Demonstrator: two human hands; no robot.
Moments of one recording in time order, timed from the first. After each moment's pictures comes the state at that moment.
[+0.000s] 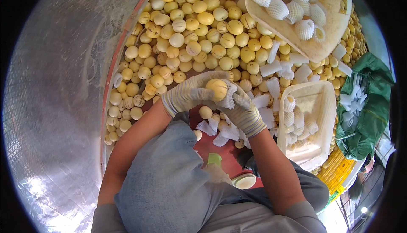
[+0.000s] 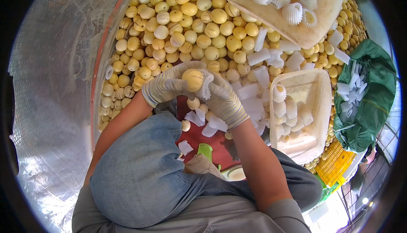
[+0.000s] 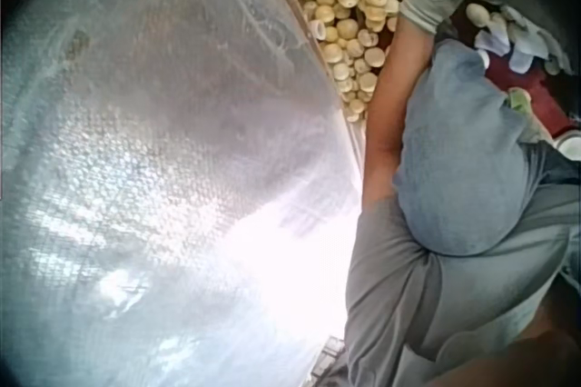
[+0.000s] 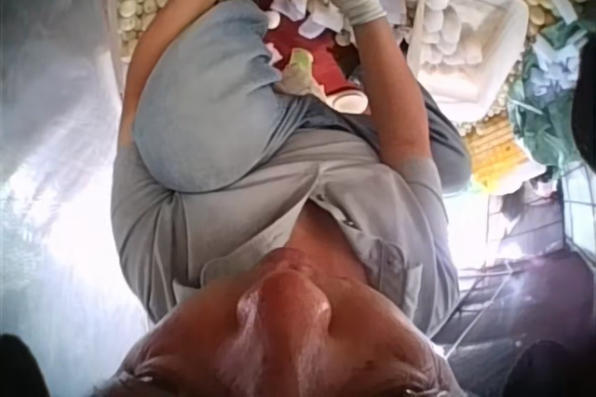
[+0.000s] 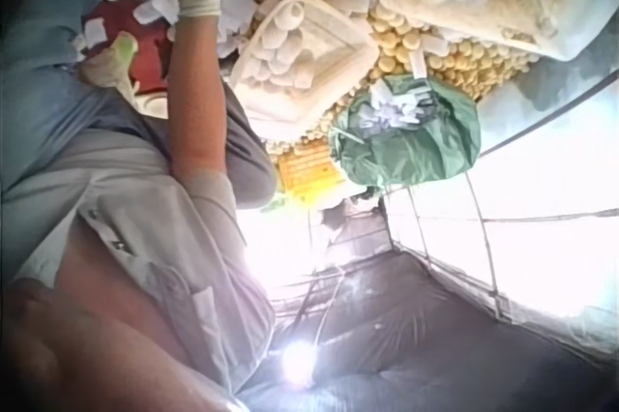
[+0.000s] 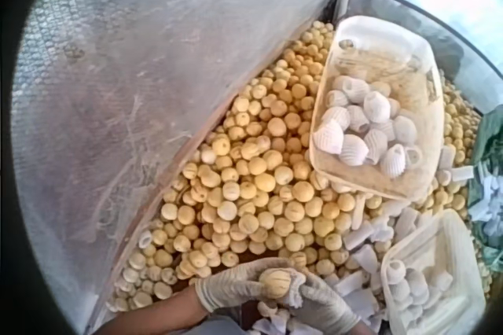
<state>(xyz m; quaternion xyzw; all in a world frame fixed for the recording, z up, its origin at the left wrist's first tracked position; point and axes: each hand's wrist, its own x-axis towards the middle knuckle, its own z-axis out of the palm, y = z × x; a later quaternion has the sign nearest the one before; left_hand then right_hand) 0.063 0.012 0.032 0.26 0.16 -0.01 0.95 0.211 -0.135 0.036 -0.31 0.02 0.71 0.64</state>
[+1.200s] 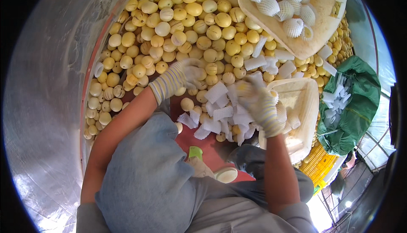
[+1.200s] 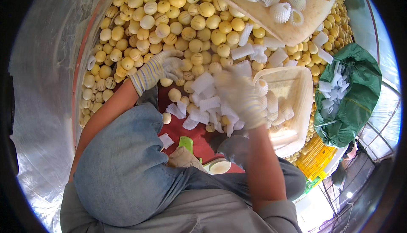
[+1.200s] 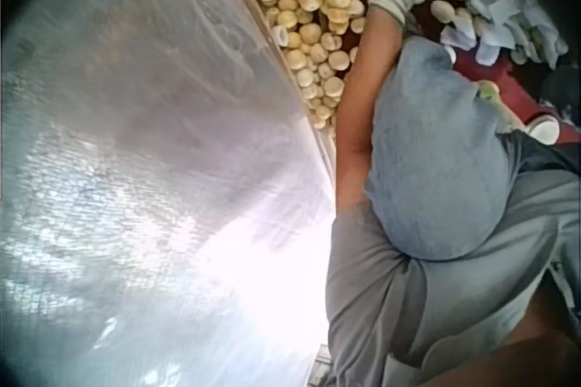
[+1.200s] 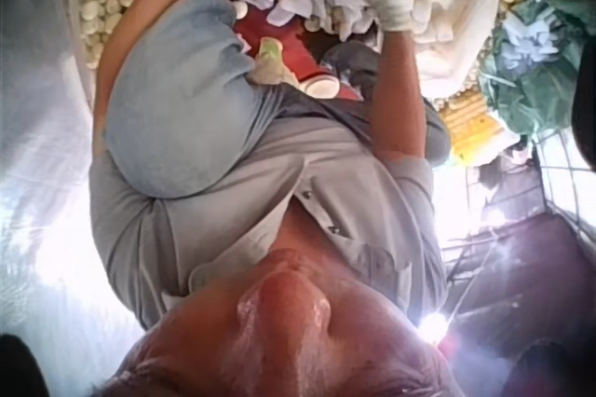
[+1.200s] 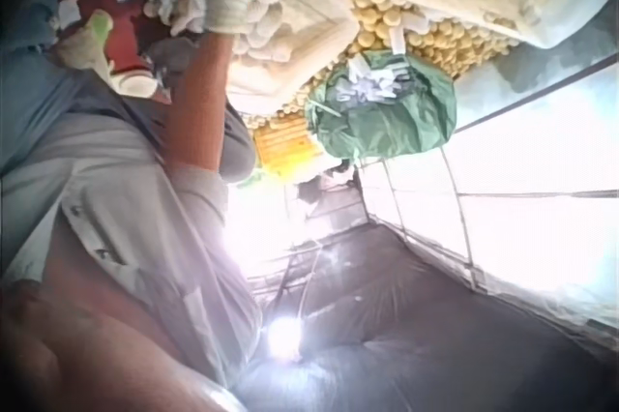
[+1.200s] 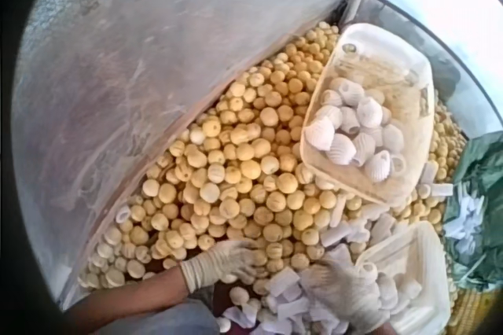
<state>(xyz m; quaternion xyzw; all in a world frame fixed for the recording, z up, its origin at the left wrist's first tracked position) 0.071 0.004 -0.022 0.30 0.31 0.00 0.90 0.280 -0.176 0.087 -0.82 -0.41 0.34 0.21</state>
